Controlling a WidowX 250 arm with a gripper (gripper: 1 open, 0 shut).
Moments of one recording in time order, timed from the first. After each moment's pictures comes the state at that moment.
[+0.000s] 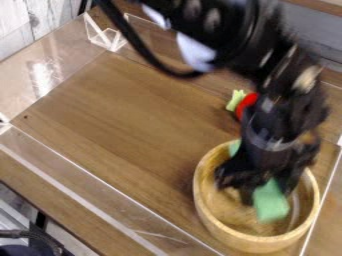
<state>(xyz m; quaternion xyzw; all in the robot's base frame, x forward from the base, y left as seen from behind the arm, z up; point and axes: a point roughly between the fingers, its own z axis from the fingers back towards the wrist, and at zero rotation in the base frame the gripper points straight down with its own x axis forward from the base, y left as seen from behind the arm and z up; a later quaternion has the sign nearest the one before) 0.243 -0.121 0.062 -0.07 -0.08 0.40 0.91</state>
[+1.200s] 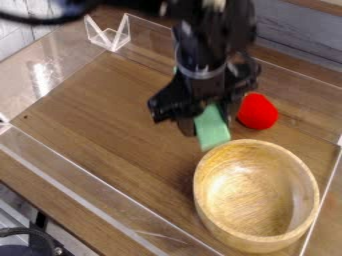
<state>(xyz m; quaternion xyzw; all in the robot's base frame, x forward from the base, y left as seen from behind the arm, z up) 0.243 -0.052 0.113 -0.07 -0.20 0.40 0.89</state>
